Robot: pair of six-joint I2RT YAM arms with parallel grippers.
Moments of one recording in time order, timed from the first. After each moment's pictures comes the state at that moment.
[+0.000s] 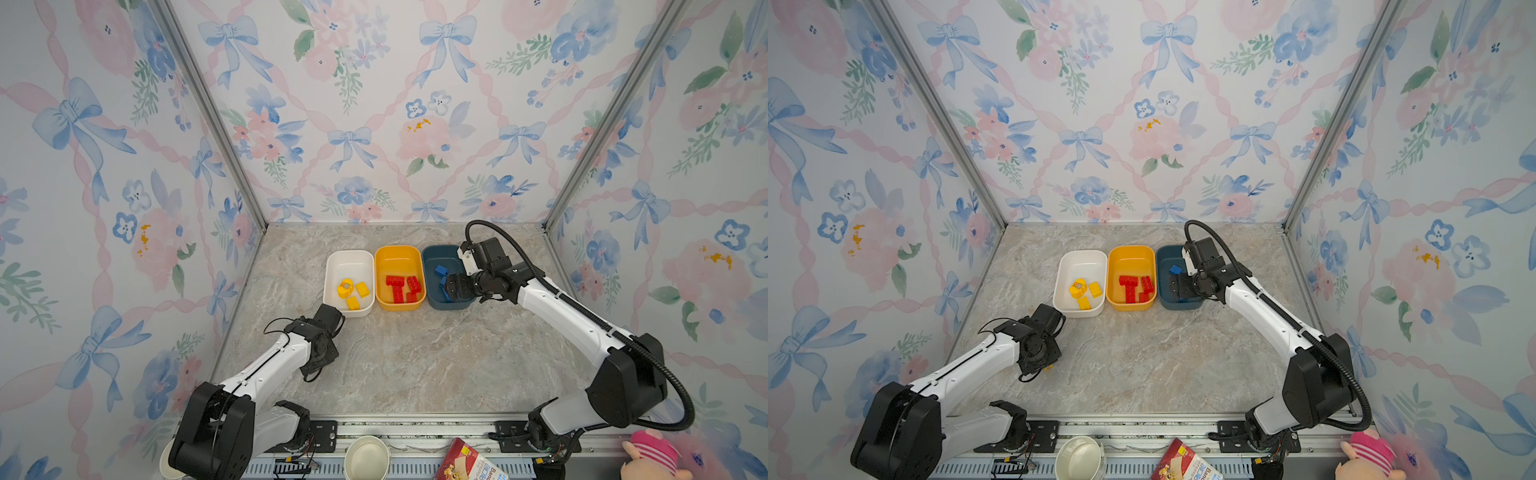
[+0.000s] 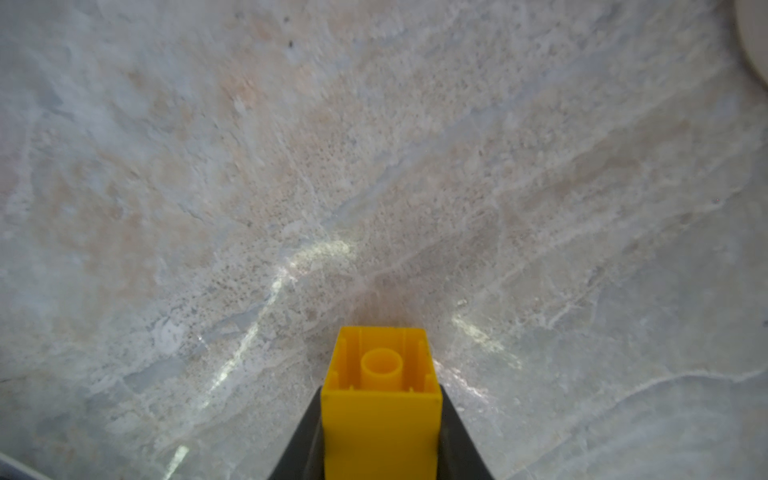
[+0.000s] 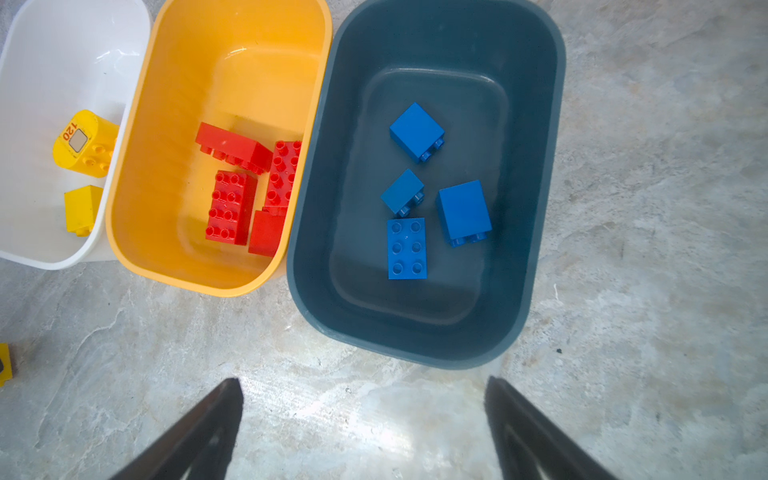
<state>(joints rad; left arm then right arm) -0.35 1.17 0.59 -0.84 -0.22 -0.91 0.47 1.50 1.25 -0.71 -0.02 0.23</state>
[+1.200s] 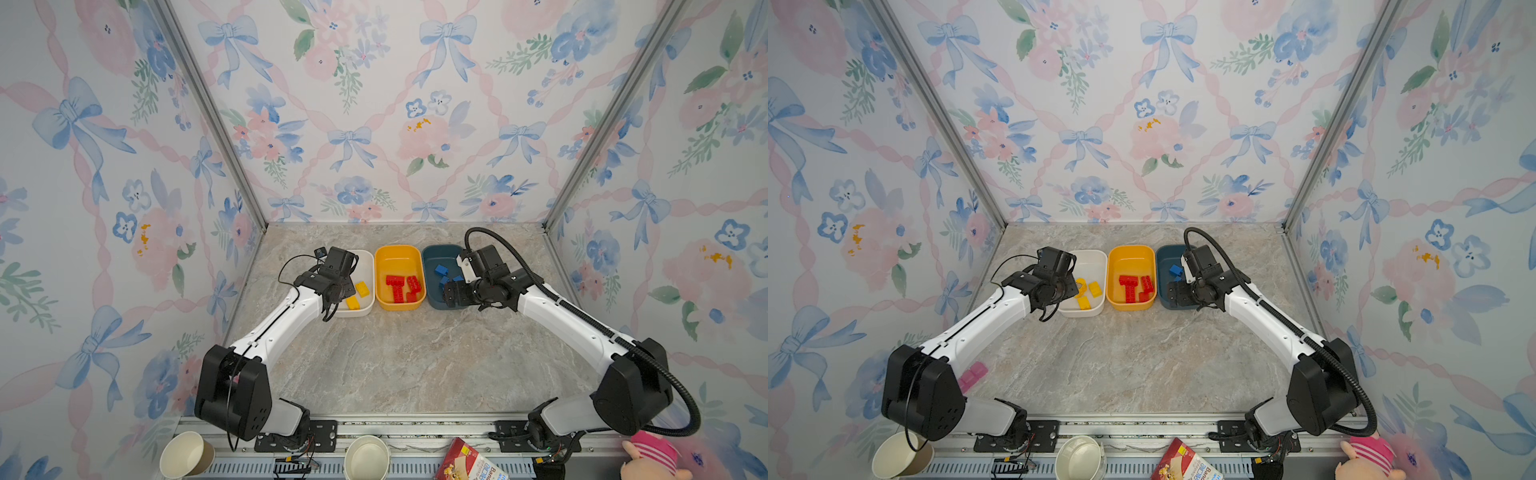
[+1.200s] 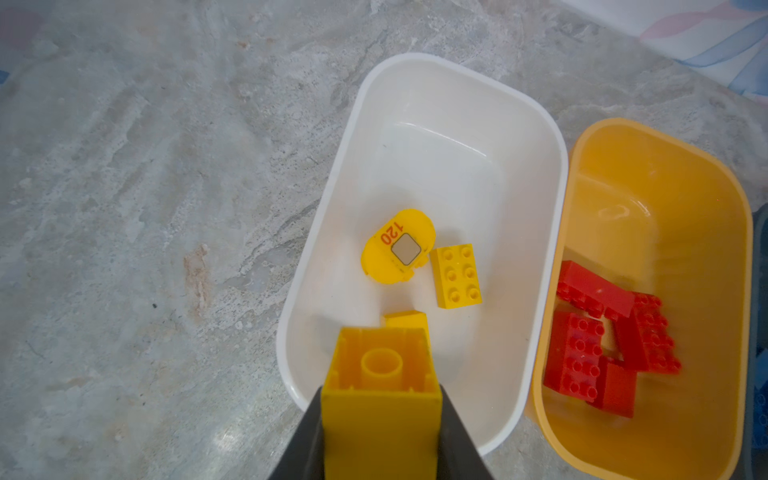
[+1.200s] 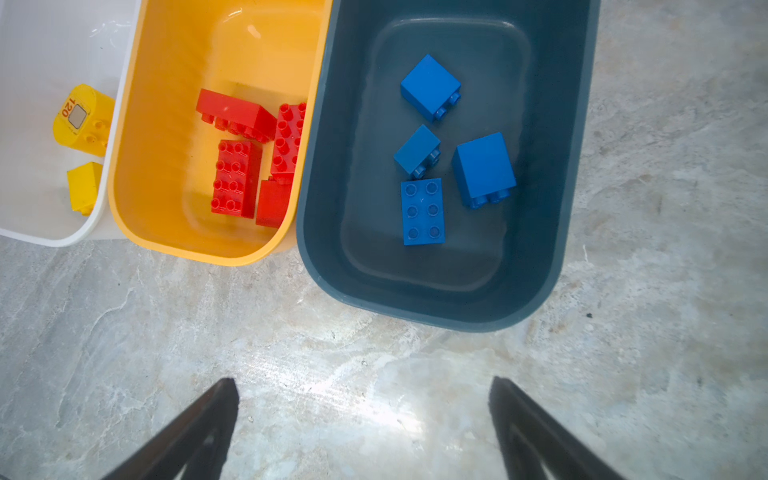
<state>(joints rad) -0.37 1.47 1.13 -0.65 -0.30 -0.67 0.50 1.46 1.18 -0.72 -0.02 0.30</state>
